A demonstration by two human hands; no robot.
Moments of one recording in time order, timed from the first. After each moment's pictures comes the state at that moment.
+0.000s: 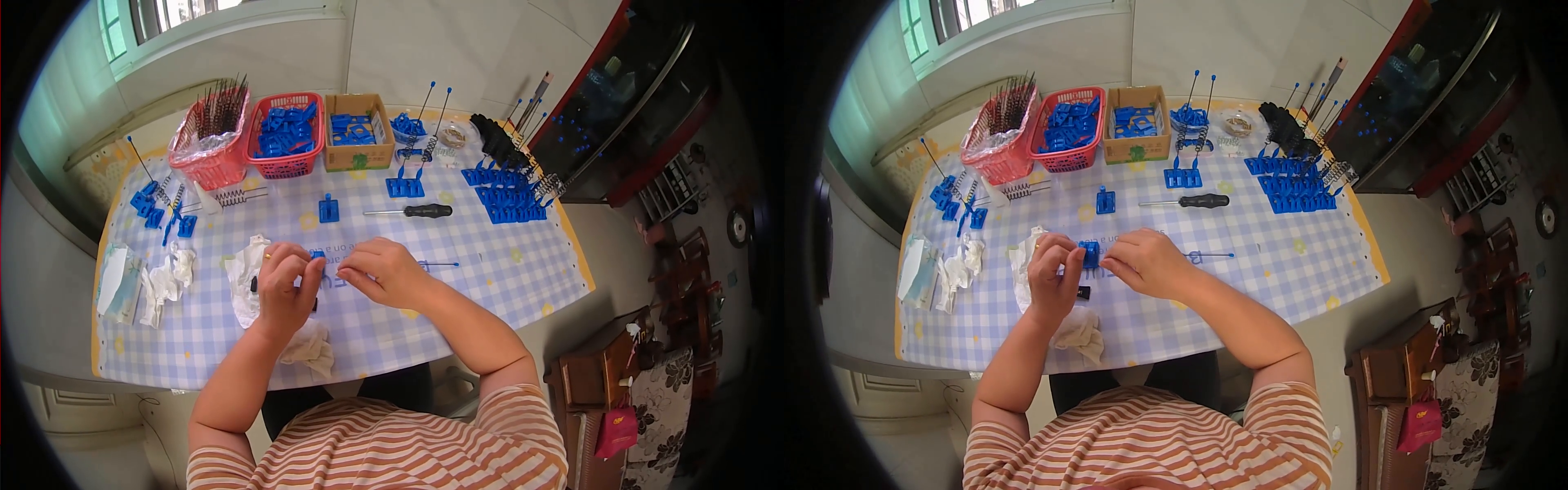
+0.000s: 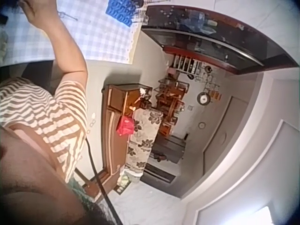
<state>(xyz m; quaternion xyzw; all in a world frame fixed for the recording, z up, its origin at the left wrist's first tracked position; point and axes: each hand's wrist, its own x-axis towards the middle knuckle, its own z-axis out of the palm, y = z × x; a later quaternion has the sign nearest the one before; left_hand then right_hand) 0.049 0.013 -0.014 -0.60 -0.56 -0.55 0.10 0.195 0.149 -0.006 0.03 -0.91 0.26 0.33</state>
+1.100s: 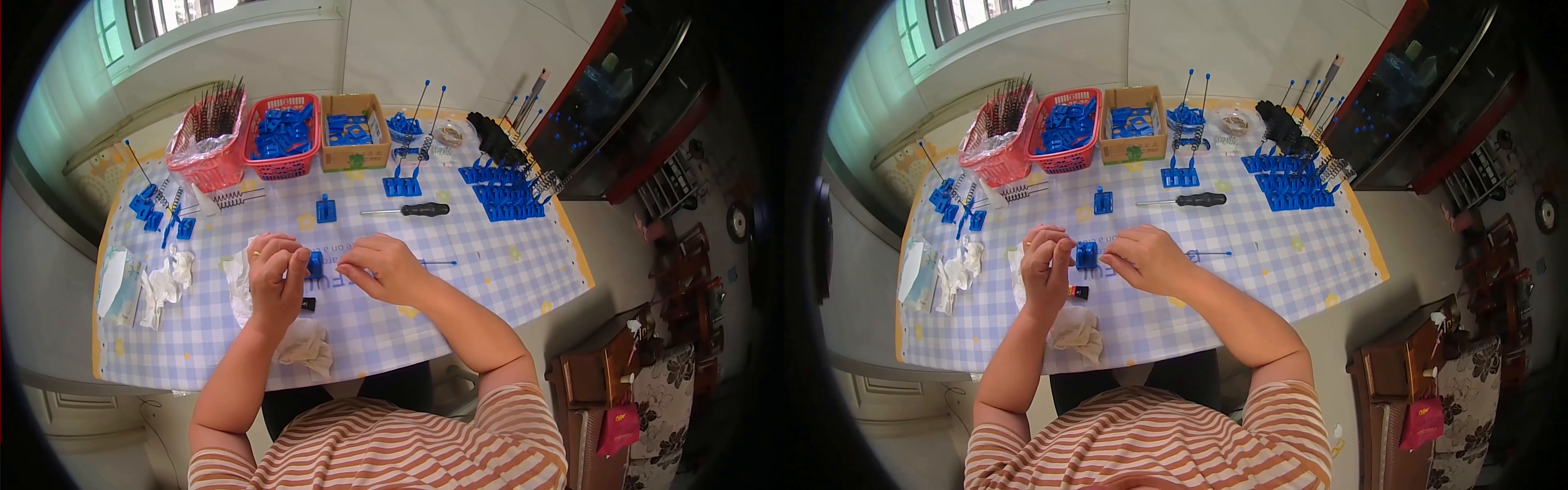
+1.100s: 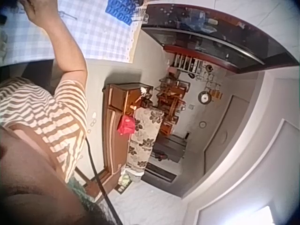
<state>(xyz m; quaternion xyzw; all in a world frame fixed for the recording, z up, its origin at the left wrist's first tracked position) 0.042 0.013 -0.015 -0.56 -0.62 -0.54 0.10 0.196 0.151 -0.005 0.02 -0.91 0.24 0.34</state>
